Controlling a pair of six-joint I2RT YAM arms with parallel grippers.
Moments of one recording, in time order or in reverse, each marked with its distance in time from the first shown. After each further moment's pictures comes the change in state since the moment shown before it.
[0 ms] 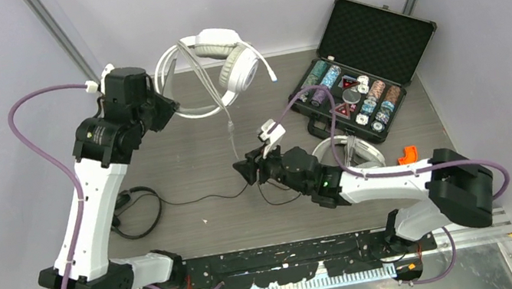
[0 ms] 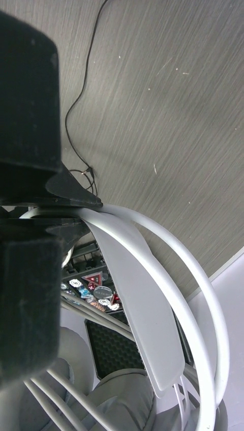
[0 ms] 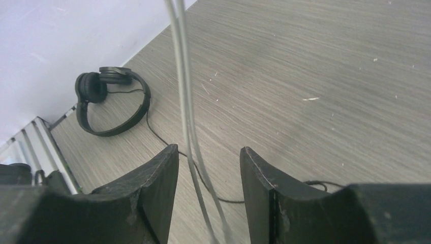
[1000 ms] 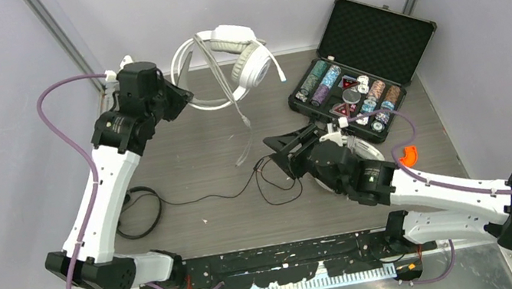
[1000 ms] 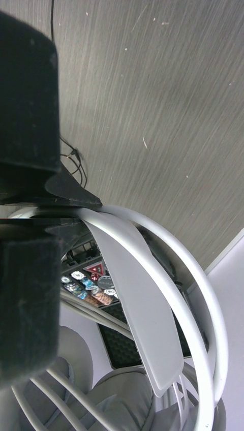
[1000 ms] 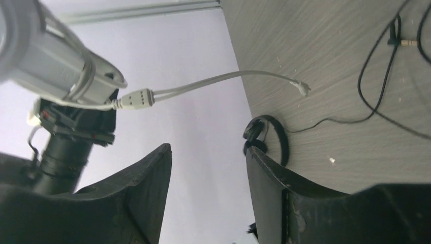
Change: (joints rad) left arm 0.011 0.049 -0.109 0.234 0.093 0.053; right arm -0.028 -0.419 0.016 -0.623 0.217 1.352
